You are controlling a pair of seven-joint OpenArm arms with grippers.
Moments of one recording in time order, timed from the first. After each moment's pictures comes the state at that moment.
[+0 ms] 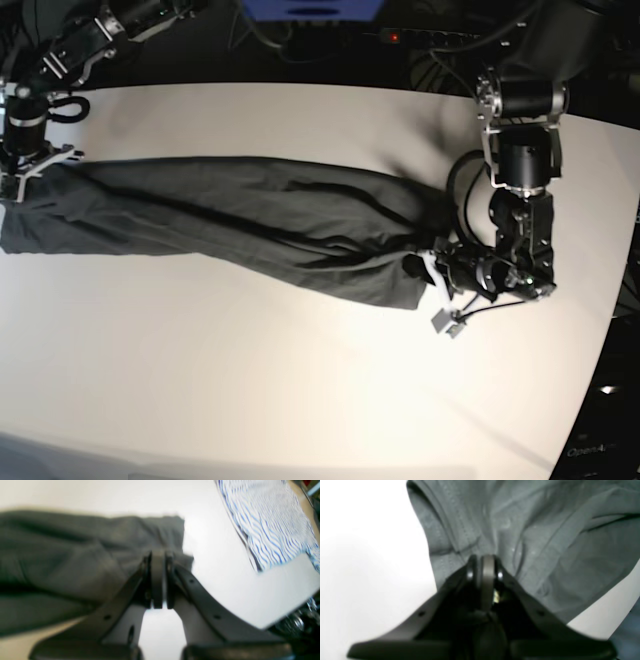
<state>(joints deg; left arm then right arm) -23.1 -8.2 -6.9 51.9 -21.3 -40.2 62.5 -3.6 -9.2 65.1 101.2 -35.2 41.3 -3.7</state>
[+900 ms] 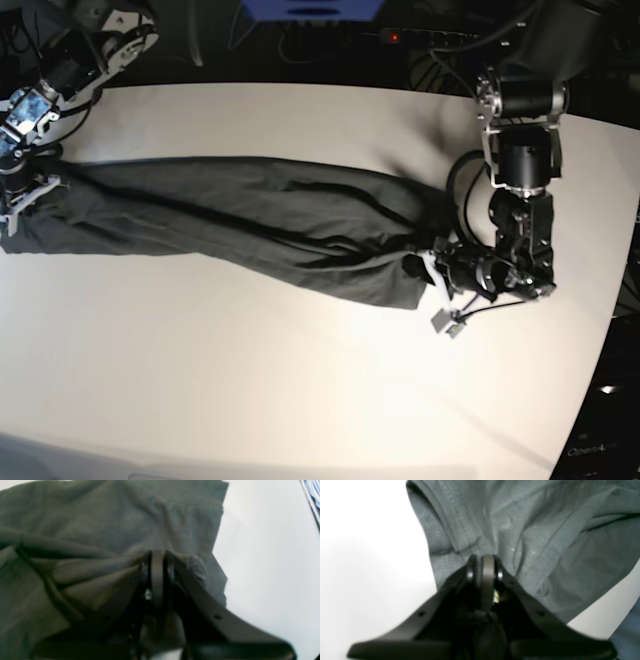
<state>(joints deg) -23.1 -8.2 -6.9 51.9 -21.3 -40.2 62.5 6.8 10.2 60.2 66.1 -34.0 40.3 -11.4</state>
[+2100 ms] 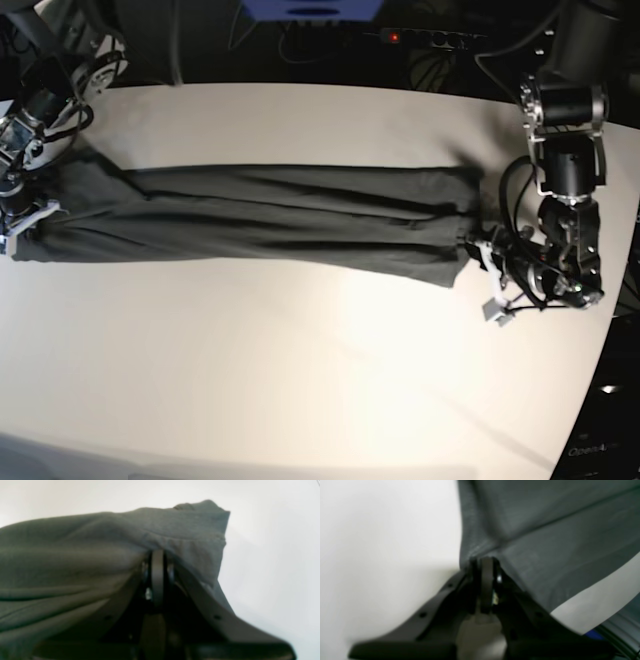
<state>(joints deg) -24.9 -18.0 -5.6 52.3 -23.5 -40.2 76.0 12.2 16.2 58.3 51.5 -32.0 40.4 -8.1</state>
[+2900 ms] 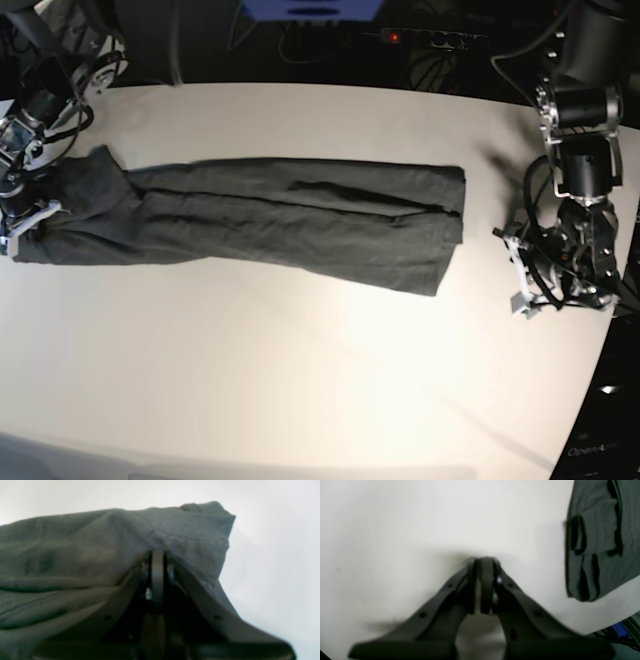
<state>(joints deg) -25.1 -20.6 -5.9 52.2 -17.5 -39.5 78.4 12.3 16.2 58.0 51.6 -31.8 40.9 -7.8</state>
